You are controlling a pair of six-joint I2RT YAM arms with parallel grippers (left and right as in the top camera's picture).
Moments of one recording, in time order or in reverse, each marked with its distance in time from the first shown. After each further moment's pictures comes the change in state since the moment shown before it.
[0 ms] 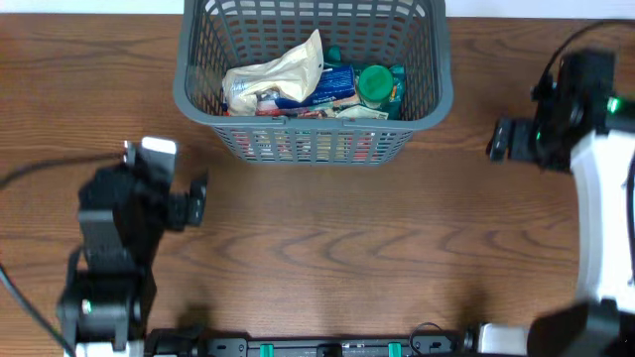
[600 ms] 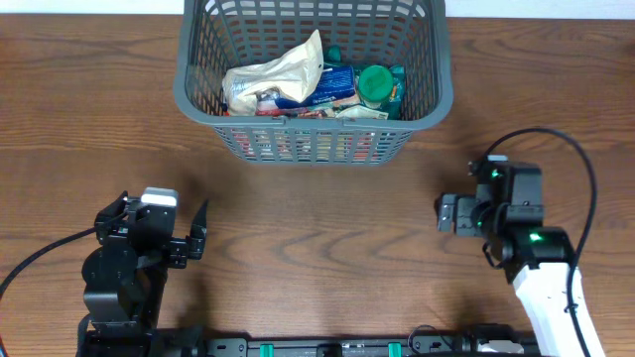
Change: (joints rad) left arm 0.000 -0.313 -0.191 0.041 0.000 0.012; right arm 0.211 -0.452 -0.713 0.472 -0.040 0.012
